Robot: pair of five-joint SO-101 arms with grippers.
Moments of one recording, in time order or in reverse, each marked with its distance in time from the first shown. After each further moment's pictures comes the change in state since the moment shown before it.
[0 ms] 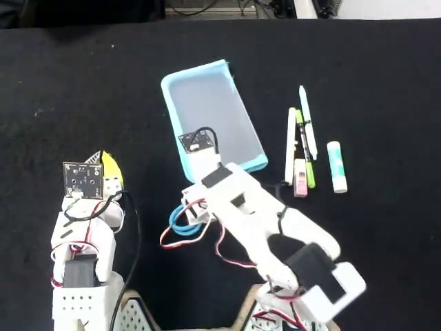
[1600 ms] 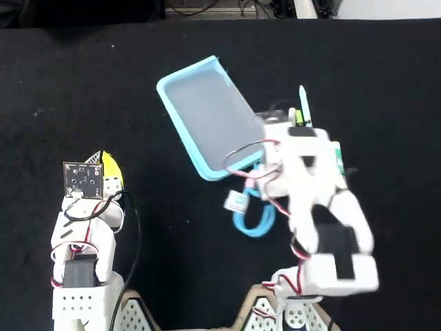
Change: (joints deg) left arm 0.0 0.0 0.0 0.0 0.0; right arm 36.8 2.3 -11.3 19.8 29.7
